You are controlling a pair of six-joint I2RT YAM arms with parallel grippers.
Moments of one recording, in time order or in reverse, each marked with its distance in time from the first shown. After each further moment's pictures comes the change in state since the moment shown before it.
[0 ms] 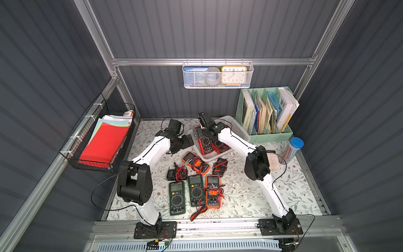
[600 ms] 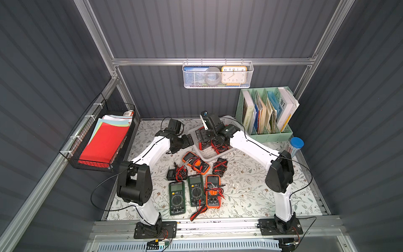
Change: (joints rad) left arm 0.000 -0.010 -0.018 0.011 0.000 0.000; right arm 0.077 -0.483 -0.459 0.105 0.052 -0.077
